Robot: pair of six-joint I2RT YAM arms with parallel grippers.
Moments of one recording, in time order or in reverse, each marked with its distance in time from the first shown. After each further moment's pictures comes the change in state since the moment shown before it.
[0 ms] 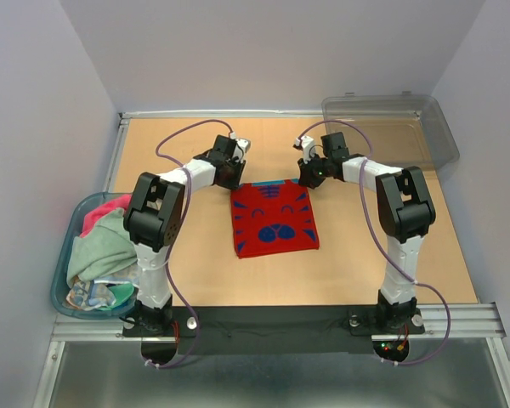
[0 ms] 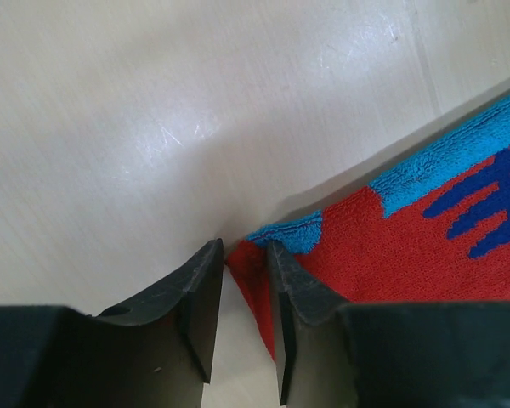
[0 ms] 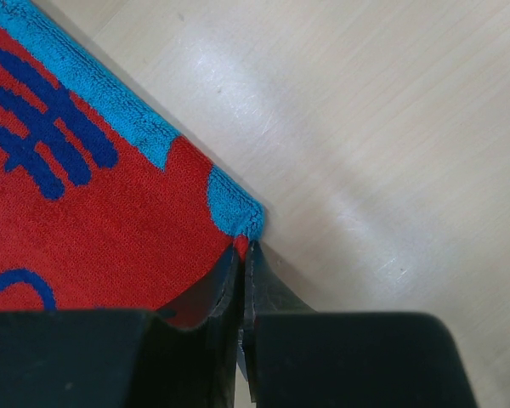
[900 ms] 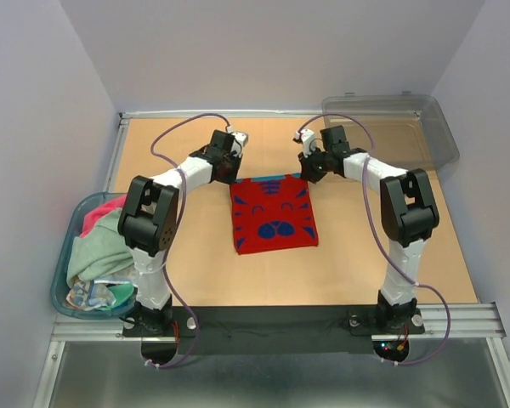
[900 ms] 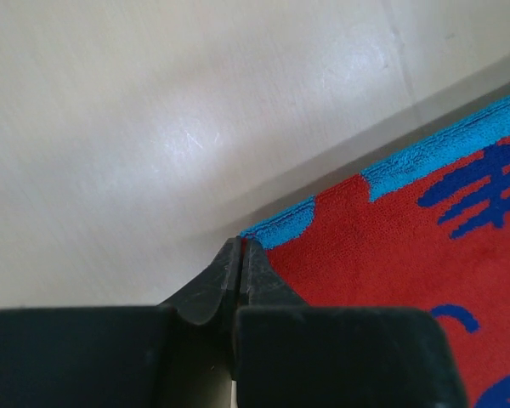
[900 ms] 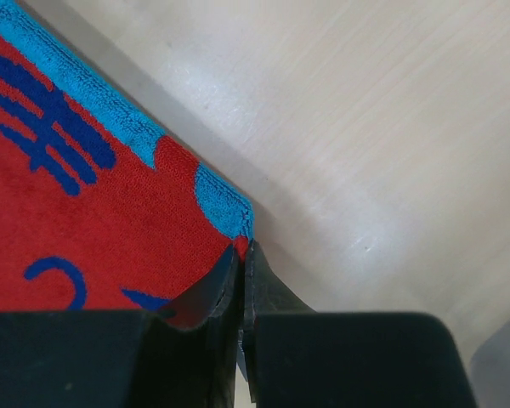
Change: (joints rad) left arm 0.011 -0.041 0.023 -0.025 -0.029 -0.006; right arm 0.009 -0.044 0.045 -0.065 0.105 0.021
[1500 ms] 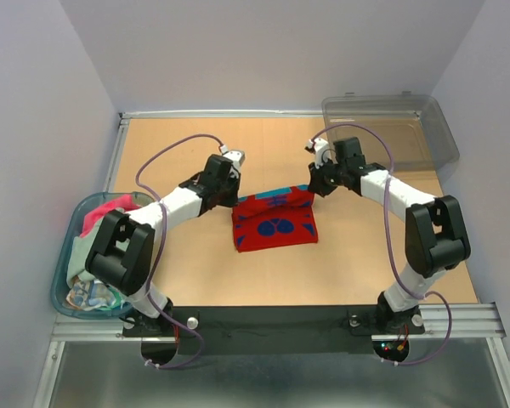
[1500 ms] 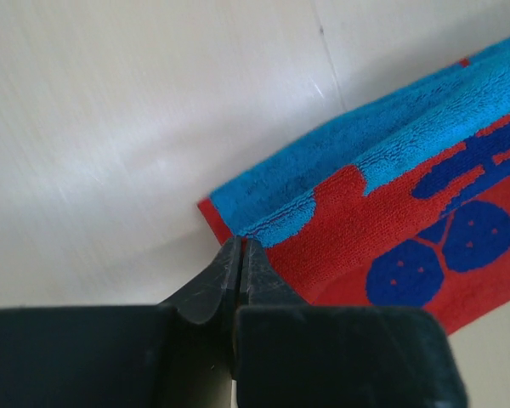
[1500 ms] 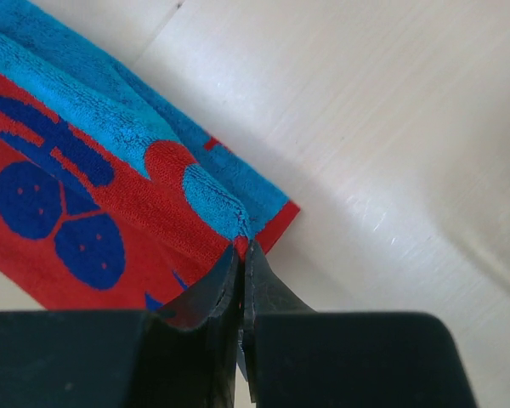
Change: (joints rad) left arm -0.090 -0.376 -0.386 0.122 -0.013 -0.171; right arm 0.005 -0.318 -0.269 -0.001 -0.060 0.102
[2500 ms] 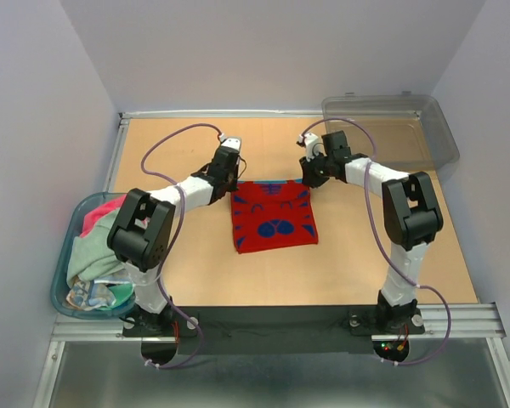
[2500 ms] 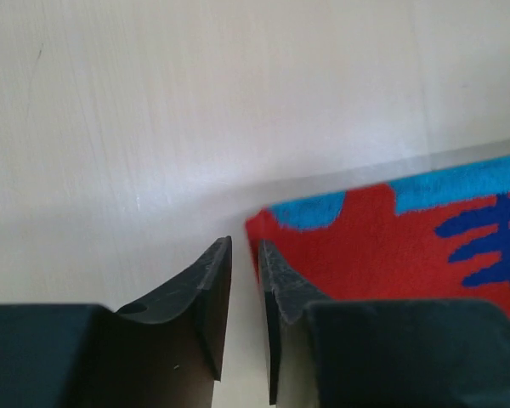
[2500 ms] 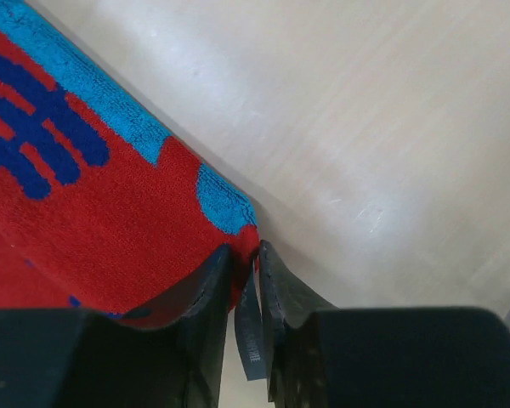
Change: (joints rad) left arm 0.000 0.181 0.102 0.154 -0.277 -0.005; right arm 0.000 0.243 0.167 0.044 0.050 -0.011
